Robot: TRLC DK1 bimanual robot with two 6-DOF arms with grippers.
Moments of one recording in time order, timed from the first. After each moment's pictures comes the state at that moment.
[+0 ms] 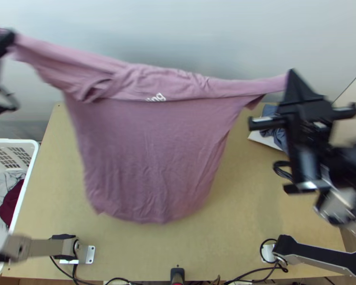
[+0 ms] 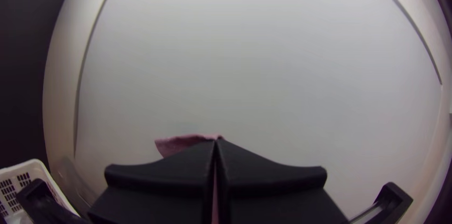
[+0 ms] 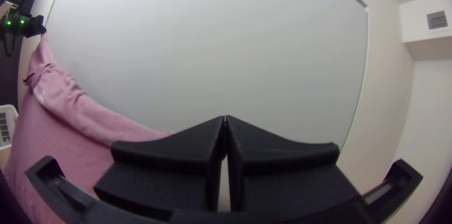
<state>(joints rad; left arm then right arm) 0.05 1.44 2.06 -0.50 -0.26 -0.39 0.97 1.12 1.54 -0.04 0.91 -0.55</state>
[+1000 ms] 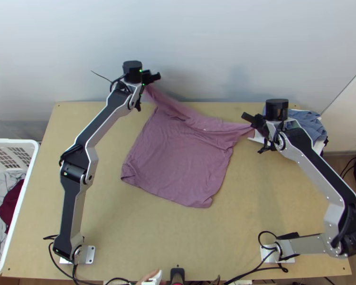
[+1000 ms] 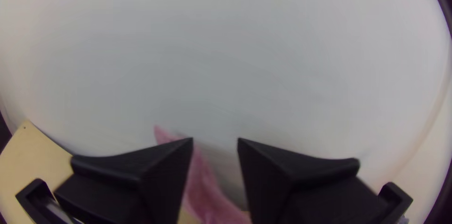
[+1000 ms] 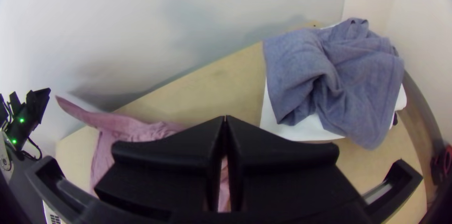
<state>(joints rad) -0.36 2.31 2.25 -0.21 -0.32 -0.43 0.25 1.50 1.24 -0.41 0.24 0.58</state>
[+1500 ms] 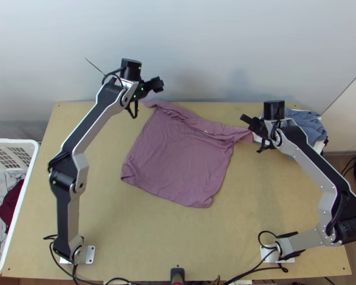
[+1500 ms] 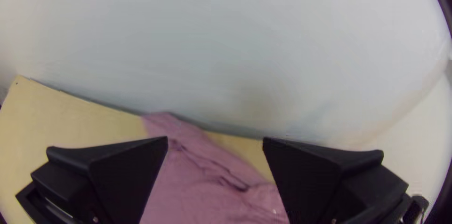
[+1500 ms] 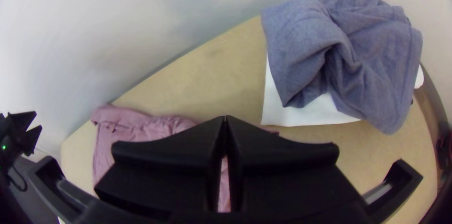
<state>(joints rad) -0.39 2.15 2.24 -0.65 -0.06 -0.57 0.20 1.59 1.24 -0.42 0.14 0.64</state>
